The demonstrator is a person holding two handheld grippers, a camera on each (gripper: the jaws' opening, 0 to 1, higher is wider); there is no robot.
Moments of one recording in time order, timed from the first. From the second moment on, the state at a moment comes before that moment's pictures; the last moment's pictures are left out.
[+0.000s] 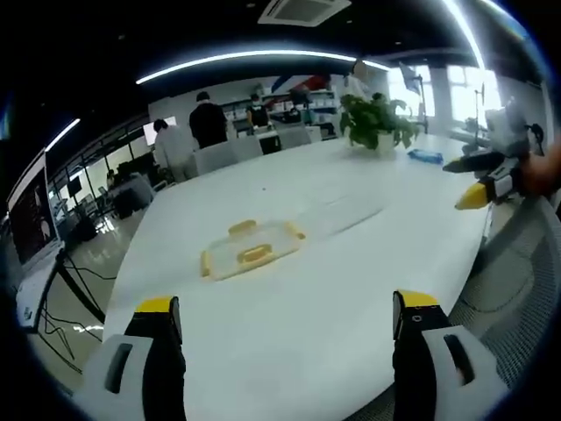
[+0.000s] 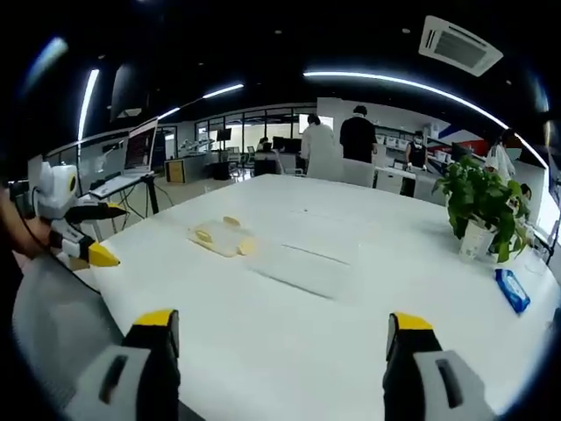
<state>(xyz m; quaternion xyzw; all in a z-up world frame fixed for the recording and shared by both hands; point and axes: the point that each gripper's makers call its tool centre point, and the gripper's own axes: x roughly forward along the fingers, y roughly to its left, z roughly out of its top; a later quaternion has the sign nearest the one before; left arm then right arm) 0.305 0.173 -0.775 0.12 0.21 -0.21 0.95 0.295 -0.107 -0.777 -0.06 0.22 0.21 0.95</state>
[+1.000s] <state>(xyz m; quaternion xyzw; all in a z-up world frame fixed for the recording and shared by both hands) 0.300 0.167 -0.787 0.12 0.23 -0.24 0.94 0.296 -0.108 -0.779 -0.06 0.23 0.21 0.95</state>
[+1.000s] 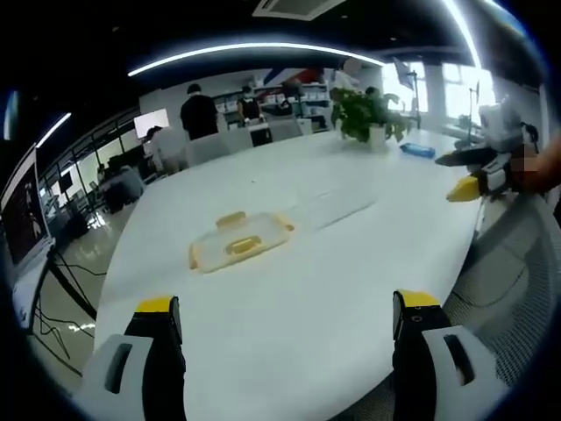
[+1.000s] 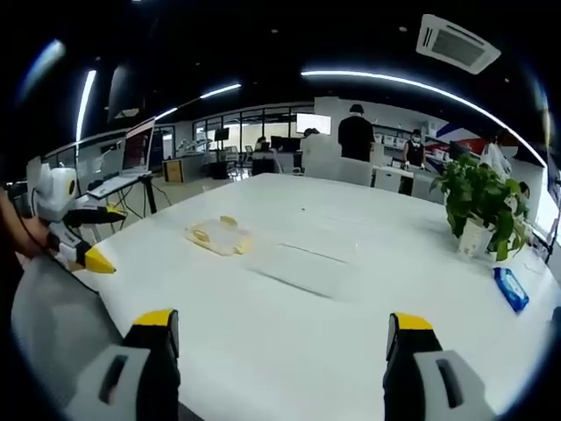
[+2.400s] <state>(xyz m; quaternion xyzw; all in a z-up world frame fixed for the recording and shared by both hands) 0.307 0.172 -0.789 0.05 0.26 -0.27 0.93 0.298 -0.108 -0.786 -0.16 0.25 0.21 0.93</state>
